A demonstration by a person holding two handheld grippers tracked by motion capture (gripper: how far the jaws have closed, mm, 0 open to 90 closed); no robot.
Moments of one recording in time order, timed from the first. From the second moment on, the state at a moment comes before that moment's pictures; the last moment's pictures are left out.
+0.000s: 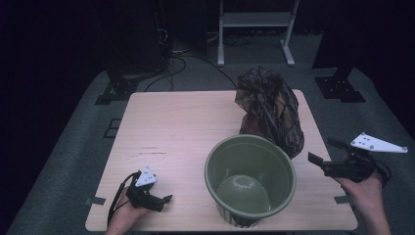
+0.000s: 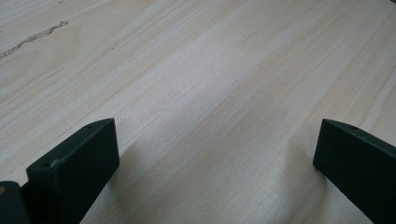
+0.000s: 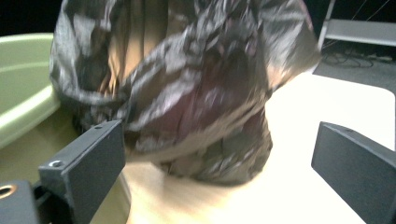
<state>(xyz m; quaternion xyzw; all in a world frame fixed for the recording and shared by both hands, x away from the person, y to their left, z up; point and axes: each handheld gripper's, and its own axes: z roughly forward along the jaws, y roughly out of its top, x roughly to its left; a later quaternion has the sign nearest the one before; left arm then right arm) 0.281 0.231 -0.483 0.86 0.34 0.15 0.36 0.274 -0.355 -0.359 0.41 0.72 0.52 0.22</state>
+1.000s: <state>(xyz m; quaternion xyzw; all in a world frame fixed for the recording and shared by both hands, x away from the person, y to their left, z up) 0.280 0.230 -0.483 0.86 0.34 0.15 0.36 0.270 -0.343 -0.451 0.45 0.77 0.42 0.18</state>
